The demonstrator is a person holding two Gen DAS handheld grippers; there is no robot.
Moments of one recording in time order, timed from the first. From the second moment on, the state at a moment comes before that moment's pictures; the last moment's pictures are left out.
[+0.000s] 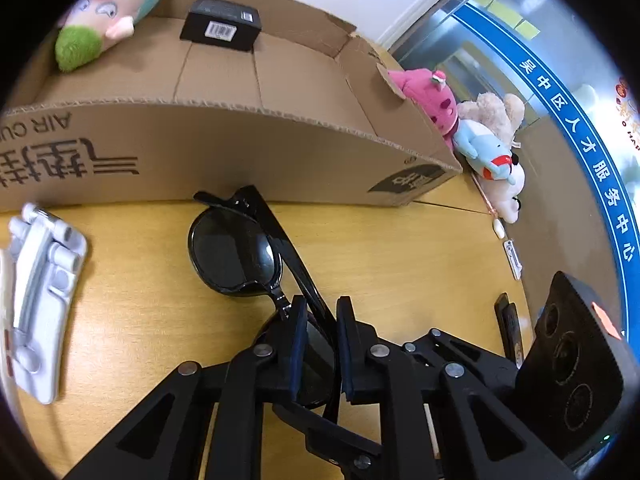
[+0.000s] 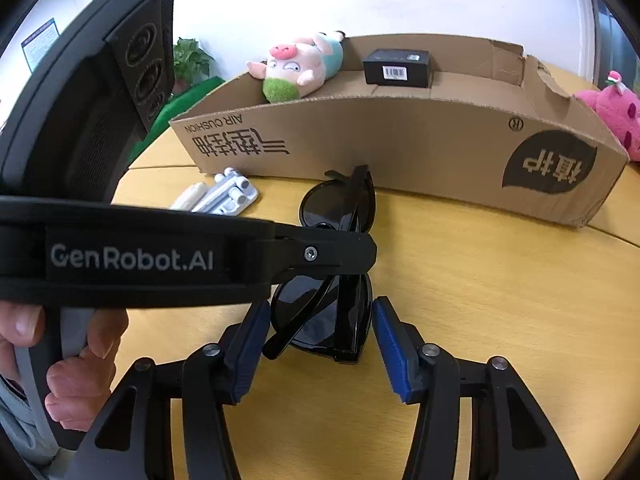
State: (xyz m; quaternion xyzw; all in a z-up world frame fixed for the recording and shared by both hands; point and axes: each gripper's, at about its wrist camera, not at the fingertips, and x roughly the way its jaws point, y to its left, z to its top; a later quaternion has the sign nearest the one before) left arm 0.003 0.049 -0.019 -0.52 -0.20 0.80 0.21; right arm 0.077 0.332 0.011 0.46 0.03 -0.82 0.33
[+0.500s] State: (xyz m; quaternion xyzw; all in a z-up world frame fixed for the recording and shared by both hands) left arm 0.013 0.057 0.012 -0.49 -0.18 0.82 0.22; right arm 0.083 0.346 0.029 0.44 0.01 -0.83 0.34
